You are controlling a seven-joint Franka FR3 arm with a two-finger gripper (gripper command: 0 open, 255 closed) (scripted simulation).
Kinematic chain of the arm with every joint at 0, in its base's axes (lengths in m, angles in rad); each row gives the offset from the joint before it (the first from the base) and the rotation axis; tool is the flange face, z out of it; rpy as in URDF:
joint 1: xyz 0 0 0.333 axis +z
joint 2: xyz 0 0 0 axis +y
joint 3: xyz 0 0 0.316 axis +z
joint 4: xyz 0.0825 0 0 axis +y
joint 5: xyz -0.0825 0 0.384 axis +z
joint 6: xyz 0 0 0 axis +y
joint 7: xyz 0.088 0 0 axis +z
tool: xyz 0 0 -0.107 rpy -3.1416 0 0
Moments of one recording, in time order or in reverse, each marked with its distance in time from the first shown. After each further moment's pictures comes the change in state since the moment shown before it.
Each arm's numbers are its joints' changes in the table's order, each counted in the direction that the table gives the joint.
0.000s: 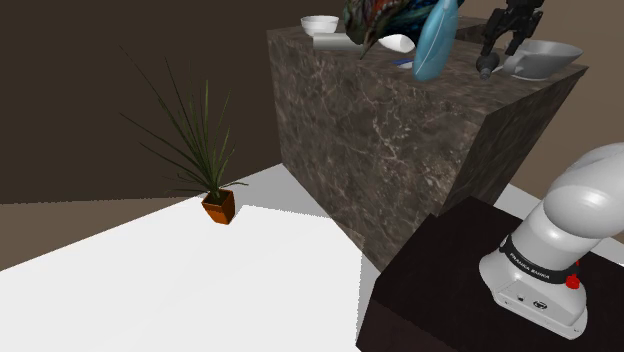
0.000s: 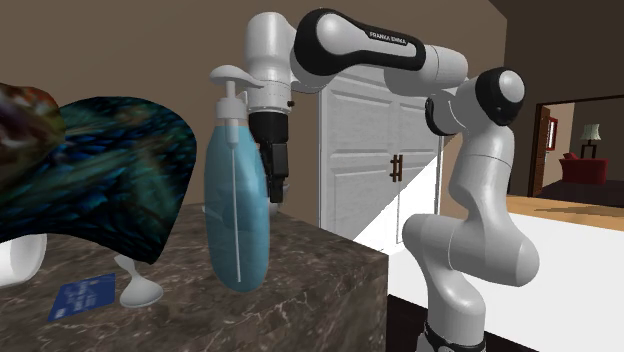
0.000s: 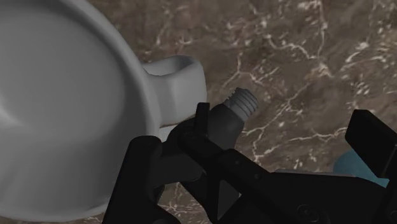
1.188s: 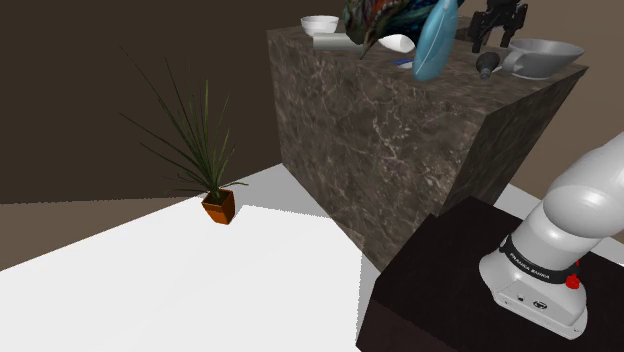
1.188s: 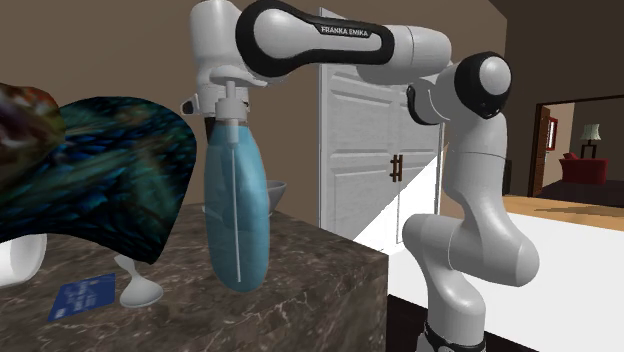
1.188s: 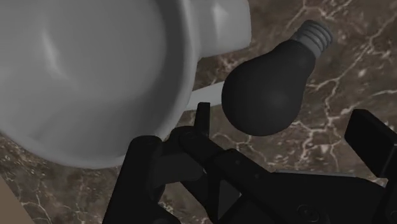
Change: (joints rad) arm -0.003 0.294 -0.010 -0.238 -0.071 0.047 -0.063
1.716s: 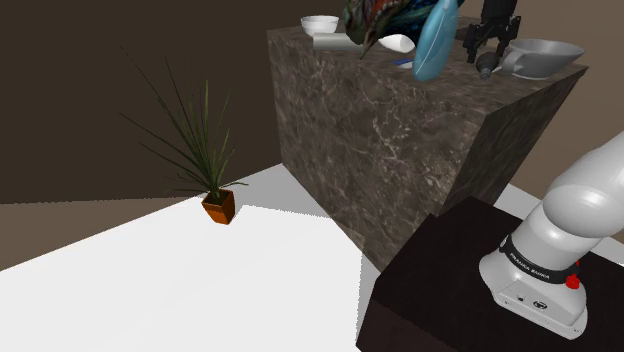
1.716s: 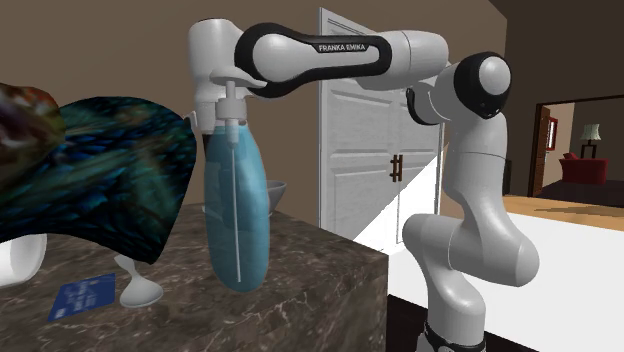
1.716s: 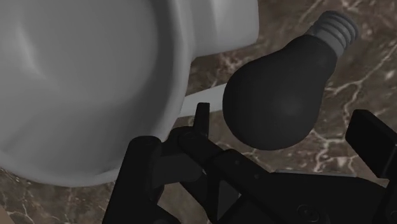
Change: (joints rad) arm -0.006 0.003 -0.001 0.076 -0.016 -0.086 -0.012
